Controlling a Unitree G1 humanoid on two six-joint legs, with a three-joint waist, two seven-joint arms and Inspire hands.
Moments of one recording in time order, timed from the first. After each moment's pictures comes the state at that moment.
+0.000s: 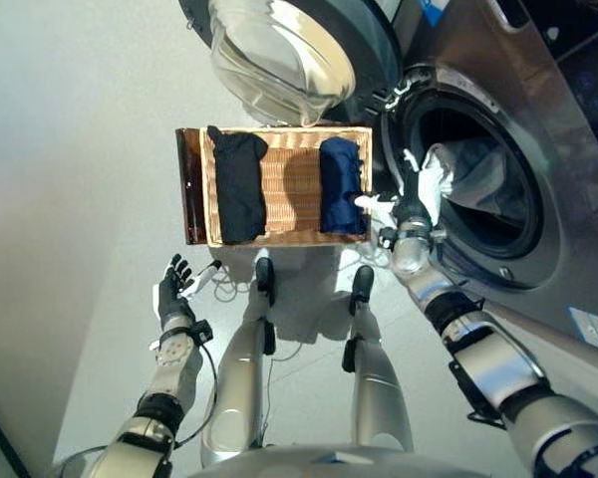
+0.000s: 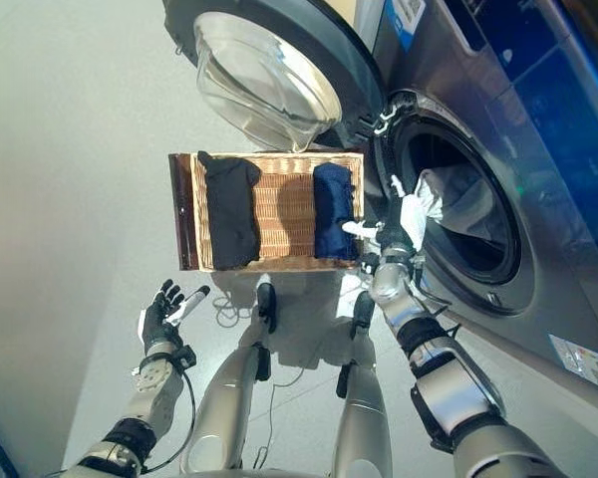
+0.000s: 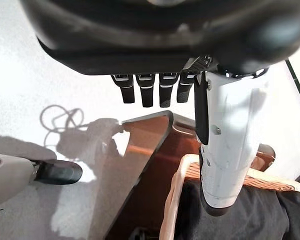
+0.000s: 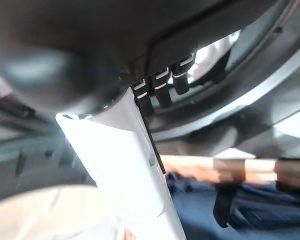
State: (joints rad) left arm -0.17 0.23 -0.17 0.79 -0.59 -0.36 0.32; right arm -0.77 -0.40 0.42 0.97 0.10 -0.16 -0.61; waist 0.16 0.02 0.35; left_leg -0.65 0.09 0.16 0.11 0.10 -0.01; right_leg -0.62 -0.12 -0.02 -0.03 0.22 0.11
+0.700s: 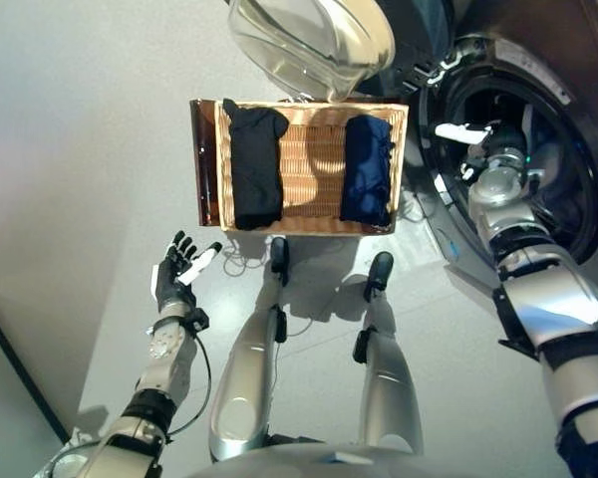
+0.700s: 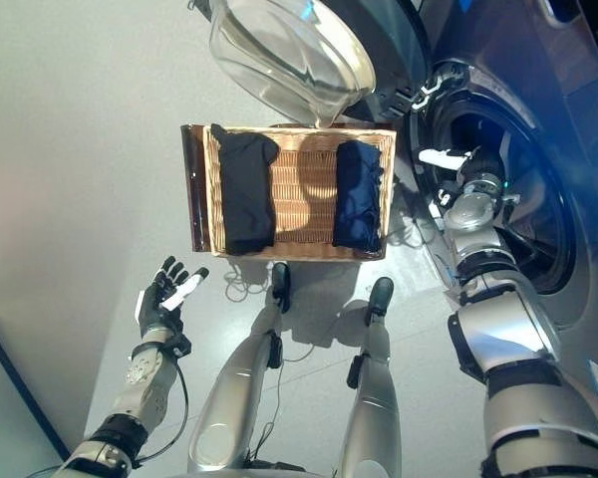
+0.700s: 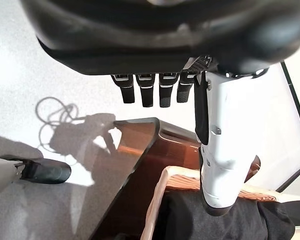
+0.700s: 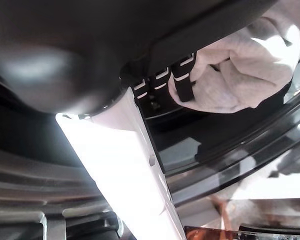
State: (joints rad) left arm -0.16 0.29 -0.18 0.66 -0.64 -0.36 0.22; right arm -1.11 -0.60 0.38 1.31 0.32 -0.15 -0.40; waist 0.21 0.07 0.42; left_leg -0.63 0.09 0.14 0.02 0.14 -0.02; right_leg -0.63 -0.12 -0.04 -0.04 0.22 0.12
